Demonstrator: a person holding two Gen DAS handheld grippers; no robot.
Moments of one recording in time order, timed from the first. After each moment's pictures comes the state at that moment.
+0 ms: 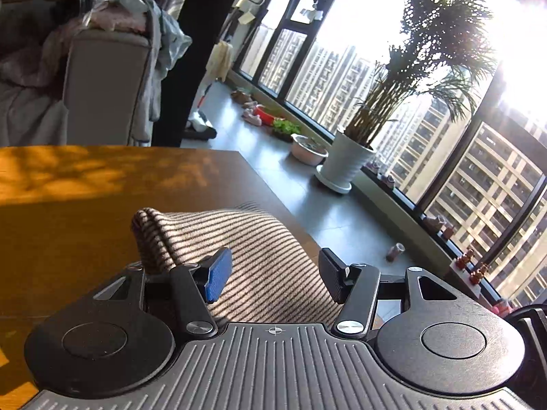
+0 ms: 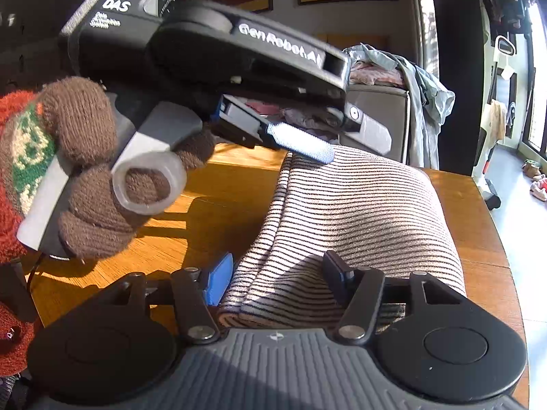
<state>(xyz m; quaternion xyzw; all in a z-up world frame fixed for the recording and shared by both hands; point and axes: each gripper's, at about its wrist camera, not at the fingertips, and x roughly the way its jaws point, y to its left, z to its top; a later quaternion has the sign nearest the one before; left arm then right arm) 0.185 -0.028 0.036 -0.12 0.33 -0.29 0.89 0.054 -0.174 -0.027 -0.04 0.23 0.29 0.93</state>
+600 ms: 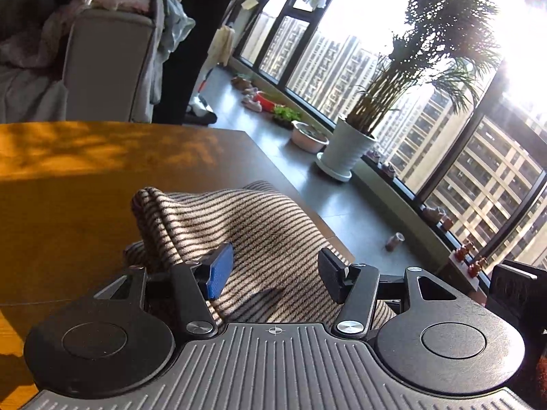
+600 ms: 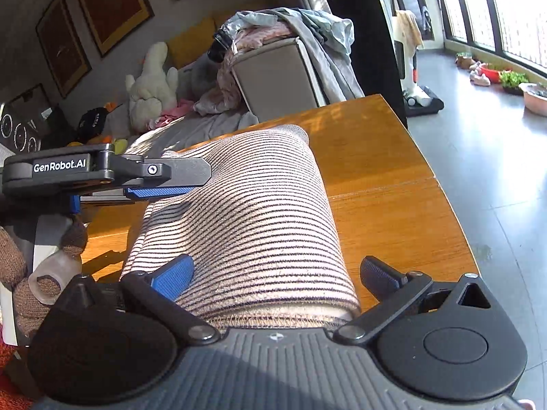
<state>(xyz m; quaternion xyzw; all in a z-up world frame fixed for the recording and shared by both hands) 0.189 -0.016 0.014 -0.12 0.34 -0.30 0.88 0.102 -0.253 -0.050 0.15 0.33 0.18 0.91</state>
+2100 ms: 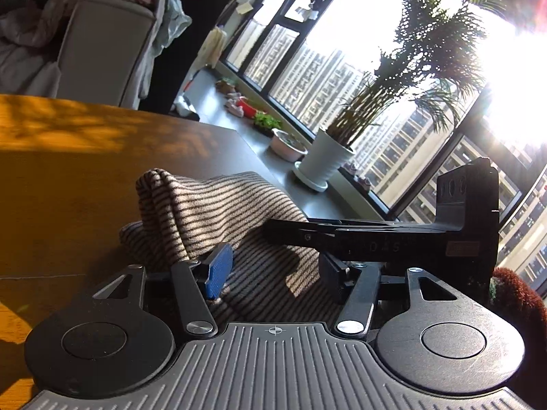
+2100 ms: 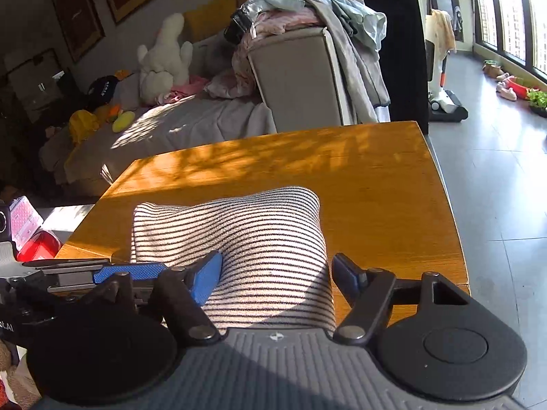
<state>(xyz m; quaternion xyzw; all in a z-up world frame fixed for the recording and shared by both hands) 0.187 0.004 -0.005 -0.16 0.32 -0.33 0.87 0.189 -0.237 -0.021 0.09 0.36 0.21 0.90</state>
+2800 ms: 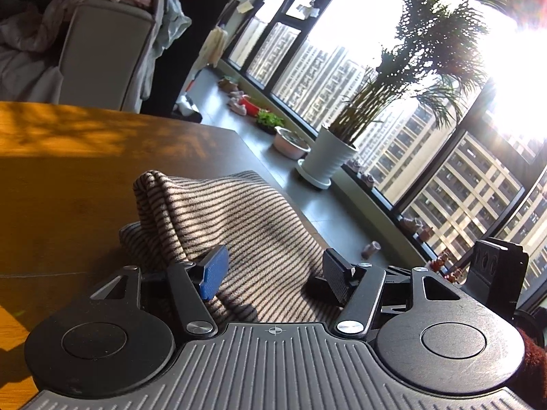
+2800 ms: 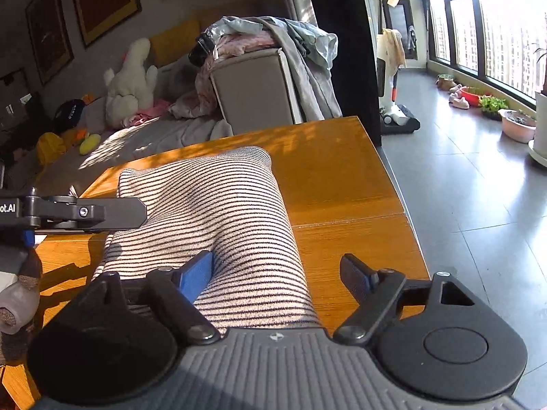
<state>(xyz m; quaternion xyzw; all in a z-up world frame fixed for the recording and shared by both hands) 0.176 0.005 0.011 -0.16 0.33 -0.33 0.87 0.111 -0.250 -0.035 0.07 0.31 0.12 0.94</state>
